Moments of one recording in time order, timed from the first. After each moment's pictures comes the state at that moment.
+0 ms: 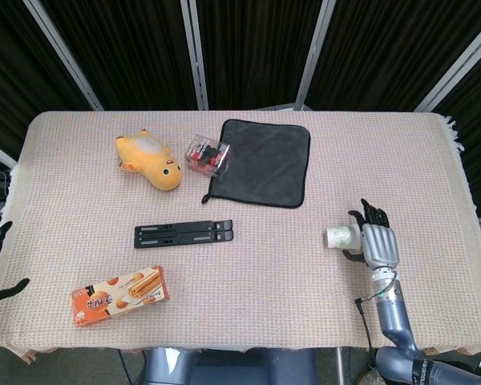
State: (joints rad) left arm -0.07 -1.11 -0.05 -1.58 1.45 1.48 0.06; right arm 0.41 -1.57 0.20 -1.38 -1.07 1.19 -0.26
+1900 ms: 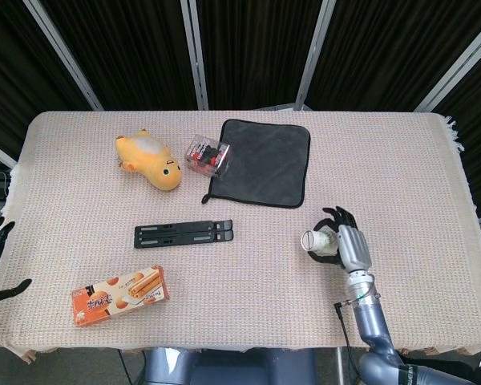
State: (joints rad) left arm -0.07 -1.11 -0.04 -1.58 1.45 1.46 0.04; right arm 0.40 -1.60 0.27 -1.55 -1.10 1.13 0.01
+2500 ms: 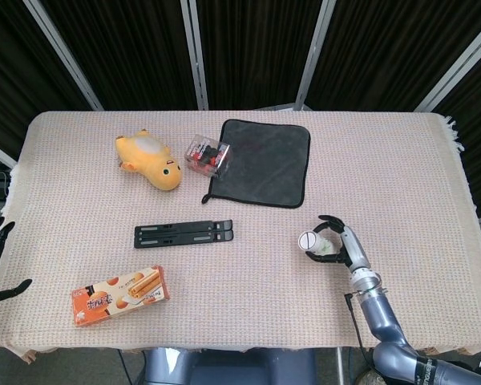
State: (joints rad) left arm -0.07 -1.11 -0.04 -1.59 1.45 1.47 0.04; right arm 0.40 -1.51 0.32 -1.57 -0.99 0.90 0.34
